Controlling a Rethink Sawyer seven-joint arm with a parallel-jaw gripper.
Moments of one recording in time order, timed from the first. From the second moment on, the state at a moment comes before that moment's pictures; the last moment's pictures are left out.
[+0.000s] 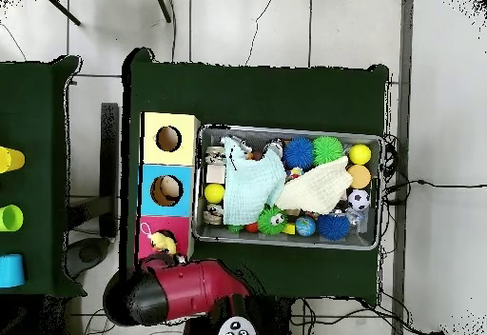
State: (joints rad) arm -0.06 -0.92 0.16 2.22 -0.07 0.32 1.73
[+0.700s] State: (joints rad) arm -0.07 -0.99 0.16 2.21 -0.02 0.42 1.73
